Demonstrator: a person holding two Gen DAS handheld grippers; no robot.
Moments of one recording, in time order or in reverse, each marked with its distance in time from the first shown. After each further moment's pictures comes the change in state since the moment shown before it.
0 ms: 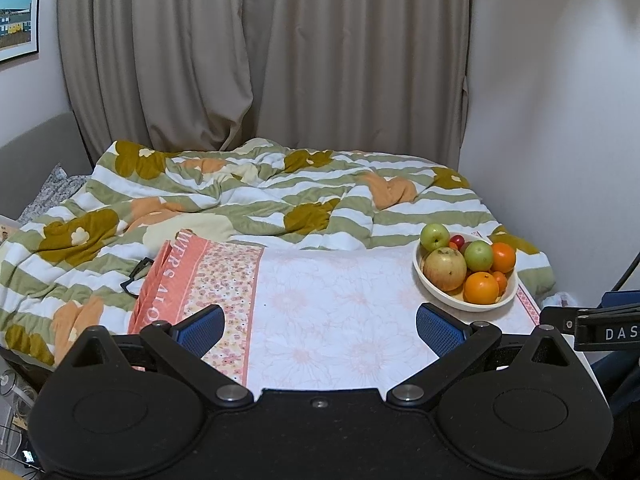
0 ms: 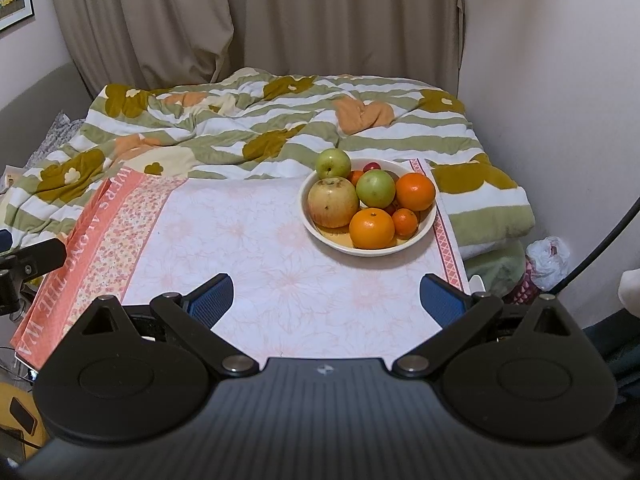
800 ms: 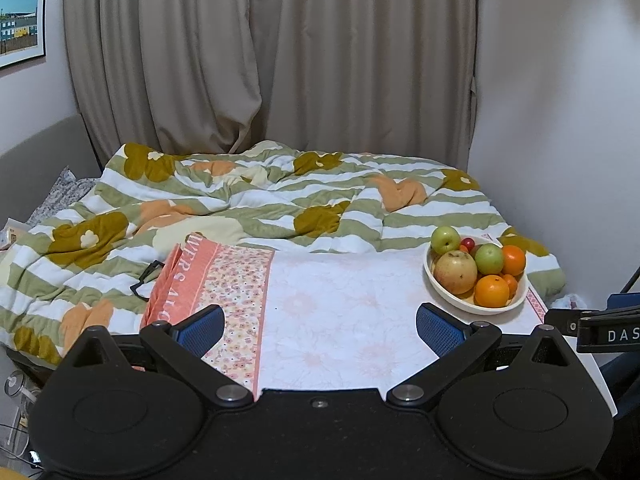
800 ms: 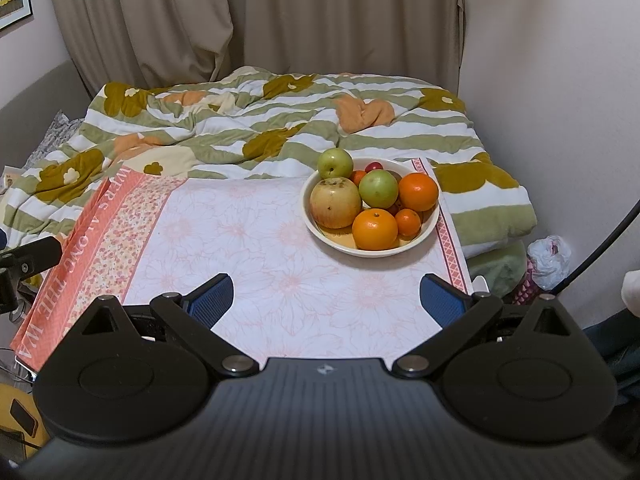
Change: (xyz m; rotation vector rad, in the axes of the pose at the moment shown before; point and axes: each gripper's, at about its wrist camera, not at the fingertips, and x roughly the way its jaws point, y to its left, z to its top) left arm 0.000 0.008 0.001 0.005 -0.006 0.030; right arm 0.002 0.001 0.002 0.003 0.003 -0.001
